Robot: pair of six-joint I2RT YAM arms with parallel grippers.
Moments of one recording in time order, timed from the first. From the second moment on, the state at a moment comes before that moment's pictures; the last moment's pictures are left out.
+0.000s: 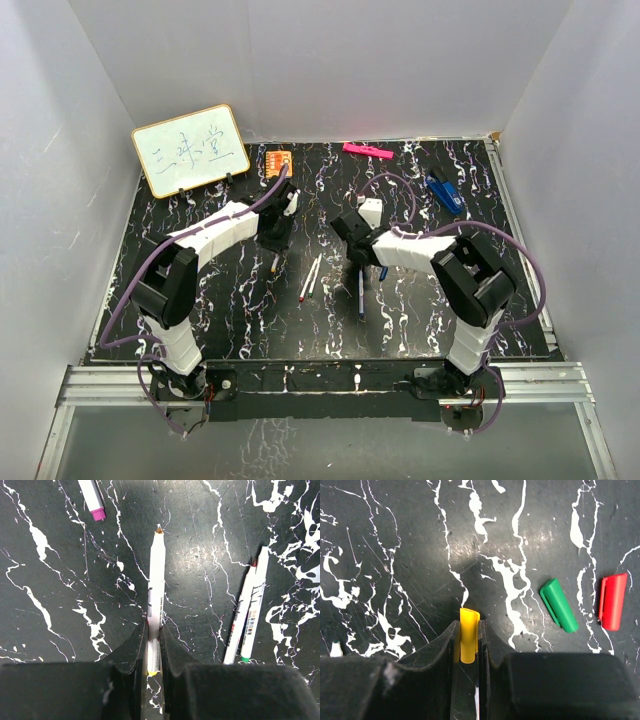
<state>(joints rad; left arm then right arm) -0.54 1.79 1.30 -0.71 -0.07 -0.22 0.68 1.79 1.03 -0.28 0.50 0.71</state>
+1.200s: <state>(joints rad) -0.54 1.73 1.27 -0.65 -0.07 -0.22 0.59 1.93 1.22 -0.29 0.42 0.56</state>
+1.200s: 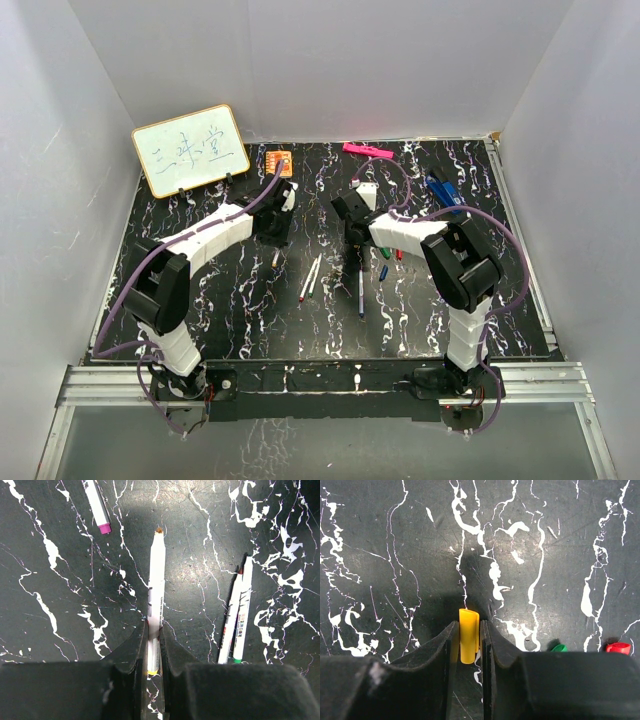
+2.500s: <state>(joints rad) -0.56 1.53 1.02 -0.29 0.13 -0.30 0.52 1.55 1.06 0.02 0.24 0.48</state>
